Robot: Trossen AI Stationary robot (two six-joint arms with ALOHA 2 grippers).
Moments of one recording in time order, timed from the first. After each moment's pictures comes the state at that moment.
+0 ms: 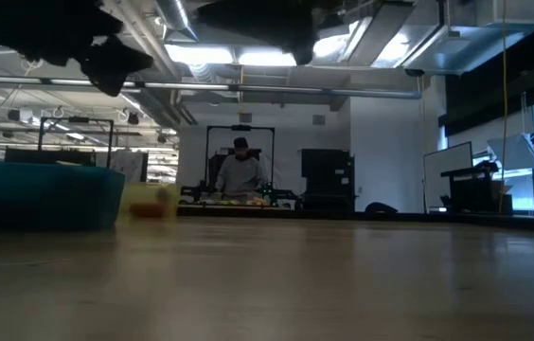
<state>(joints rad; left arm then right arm) -0.32 0.83 0.31 0.30 -0.16 -0.16 0.43 1.87 1.13 0.56 0.36 0.28</state>
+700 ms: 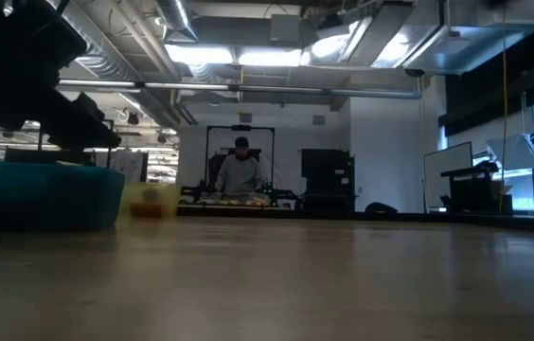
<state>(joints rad) -0.54 1.13 0.18 0.52 -0.41 -0.33 0.66 1.54 1.13 -0.55 -0.02 1.60</state>
